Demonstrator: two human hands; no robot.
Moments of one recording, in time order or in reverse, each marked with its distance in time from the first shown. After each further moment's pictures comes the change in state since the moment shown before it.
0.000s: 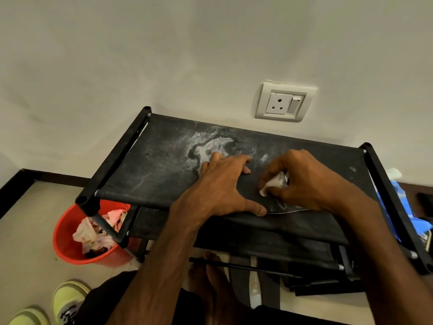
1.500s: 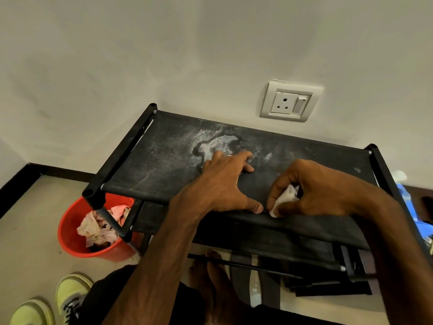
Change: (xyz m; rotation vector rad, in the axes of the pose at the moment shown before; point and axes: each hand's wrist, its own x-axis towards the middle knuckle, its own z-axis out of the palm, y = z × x) left_hand -0.006 0.001 -0.009 -0.040 -0.049 -0.016; right_hand -0.009 0.013 -0.008 0.129 -0.302 -0.041
